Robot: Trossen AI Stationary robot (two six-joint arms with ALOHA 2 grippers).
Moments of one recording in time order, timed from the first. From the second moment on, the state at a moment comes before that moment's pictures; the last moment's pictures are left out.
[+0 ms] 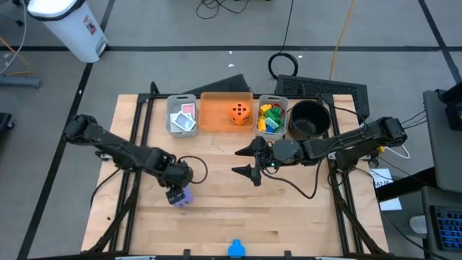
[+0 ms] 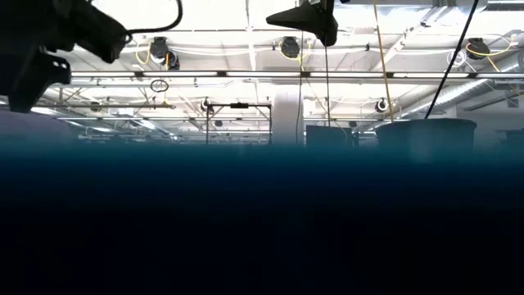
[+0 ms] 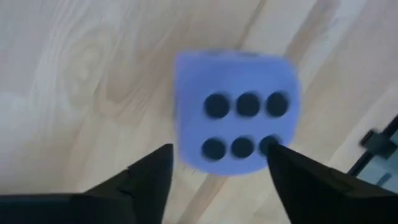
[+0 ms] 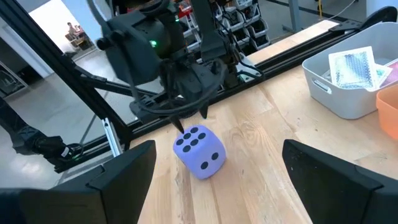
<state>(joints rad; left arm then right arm) -0.36 1.35 0.99 -1.08 0.19 -0.88 0.19 1.41 1.01 0.18 0.18 0.51</state>
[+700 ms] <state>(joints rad) -0.34 1.35 0.99 -1.17 0.32 -0.83 0.19 1.41 1.01 0.18 0.18 0.51</state>
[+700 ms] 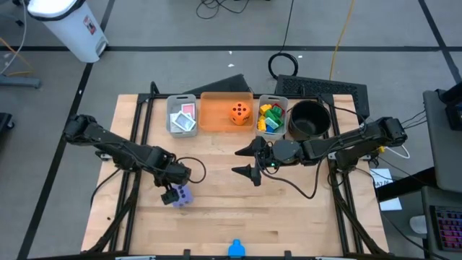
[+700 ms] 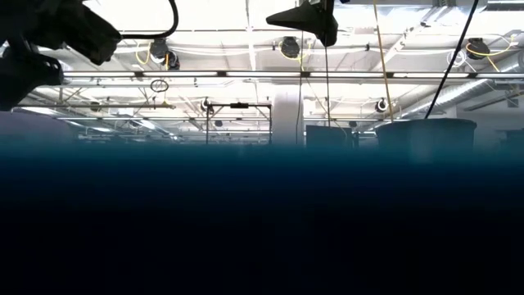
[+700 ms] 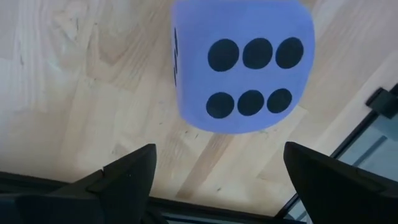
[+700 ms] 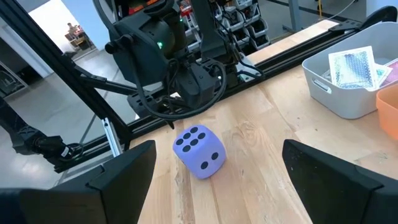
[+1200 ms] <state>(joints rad) -0.34 1.35 0.99 -1.06 0.31 -0.82 0.19 1.41 1.01 0.18 0.18 0.51</state>
